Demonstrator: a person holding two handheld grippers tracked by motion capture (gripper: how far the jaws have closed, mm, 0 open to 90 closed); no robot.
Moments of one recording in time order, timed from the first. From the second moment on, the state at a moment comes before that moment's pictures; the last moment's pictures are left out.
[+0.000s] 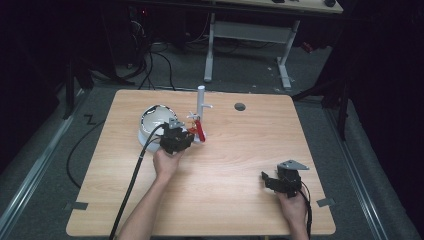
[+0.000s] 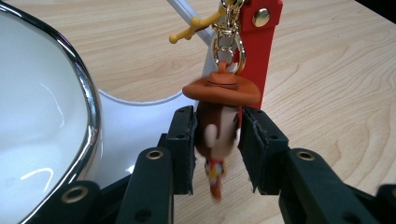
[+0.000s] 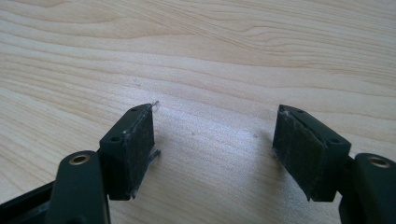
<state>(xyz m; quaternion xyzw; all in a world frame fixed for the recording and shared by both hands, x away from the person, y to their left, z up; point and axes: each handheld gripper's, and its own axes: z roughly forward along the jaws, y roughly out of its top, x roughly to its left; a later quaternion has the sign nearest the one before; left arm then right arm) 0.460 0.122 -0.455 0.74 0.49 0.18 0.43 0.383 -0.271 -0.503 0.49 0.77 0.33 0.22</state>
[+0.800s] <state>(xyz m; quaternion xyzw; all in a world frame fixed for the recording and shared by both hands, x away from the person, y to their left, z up) 0.444 0.133 -0.438 0.74 0.48 0.20 0.43 0.383 -0.271 -0.503 0.49 0.77 0.33 0.22</state>
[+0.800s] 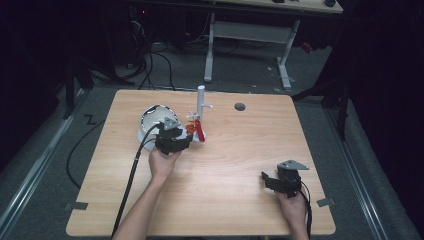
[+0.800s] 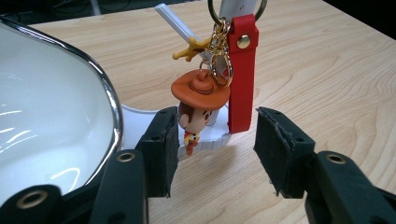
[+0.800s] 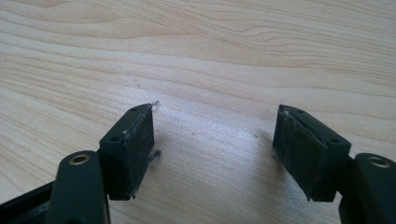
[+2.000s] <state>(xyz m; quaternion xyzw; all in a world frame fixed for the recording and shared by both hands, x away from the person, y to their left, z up) 0.405 0.172 -0.428 0.72 0.49 0.24 0.44 0.383 -0.270 -0.503 0.49 0.77 0.33 0.22</state>
